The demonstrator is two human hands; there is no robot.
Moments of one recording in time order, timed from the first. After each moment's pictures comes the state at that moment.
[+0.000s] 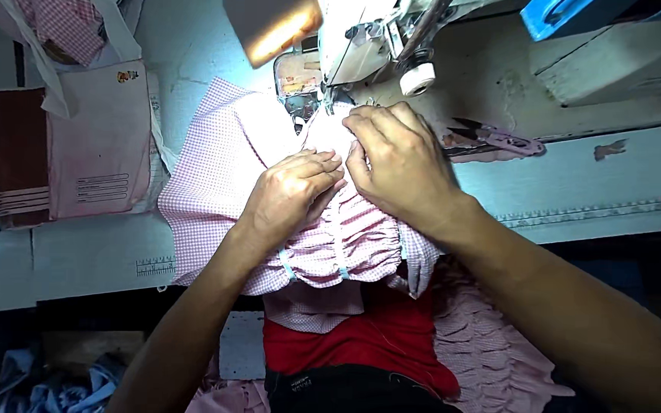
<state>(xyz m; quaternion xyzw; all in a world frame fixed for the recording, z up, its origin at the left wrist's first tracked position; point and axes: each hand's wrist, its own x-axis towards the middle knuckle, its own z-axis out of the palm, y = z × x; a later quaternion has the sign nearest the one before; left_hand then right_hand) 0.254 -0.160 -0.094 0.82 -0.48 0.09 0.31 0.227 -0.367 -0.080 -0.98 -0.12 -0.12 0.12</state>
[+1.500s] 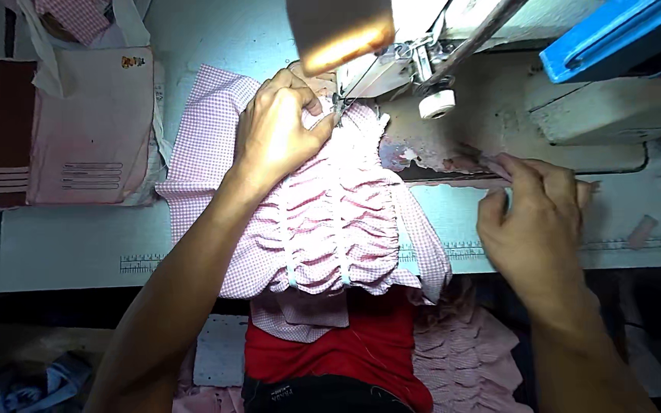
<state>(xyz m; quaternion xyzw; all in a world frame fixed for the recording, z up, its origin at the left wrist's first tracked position) 0.330 -0.178 -0.075 0.93 -0.24 0.04 0.27 0.143 -0.470 -0.068 -0.99 0.12 -0.09 0.09</state>
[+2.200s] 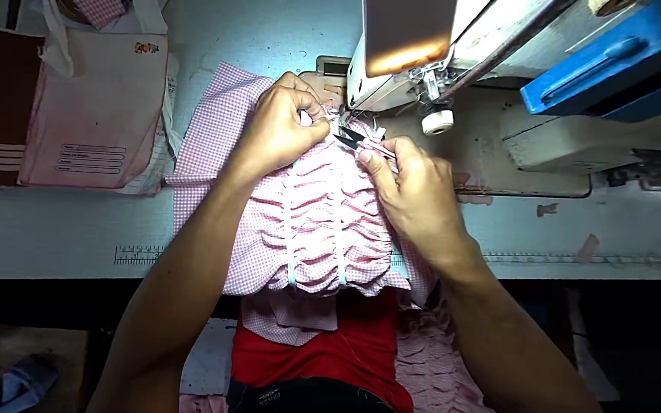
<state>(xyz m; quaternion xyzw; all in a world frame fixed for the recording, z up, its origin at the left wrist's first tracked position) 0.339 -0.163 -0.077 0.86 -0.26 0.00 0.43 0.199 -0.362 -0.041 -0.98 -0.01 -0.07 0.20</state>
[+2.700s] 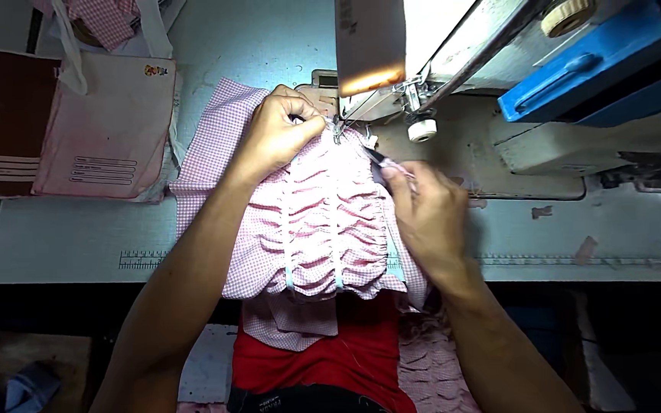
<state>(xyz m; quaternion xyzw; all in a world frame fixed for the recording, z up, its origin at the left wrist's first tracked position) 0.344 -0.166 -0.080 0.81 -0.22 -0.02 0.55 0.191 -0.388 -0.065 -0.96 0.01 -0.18 0.20</state>
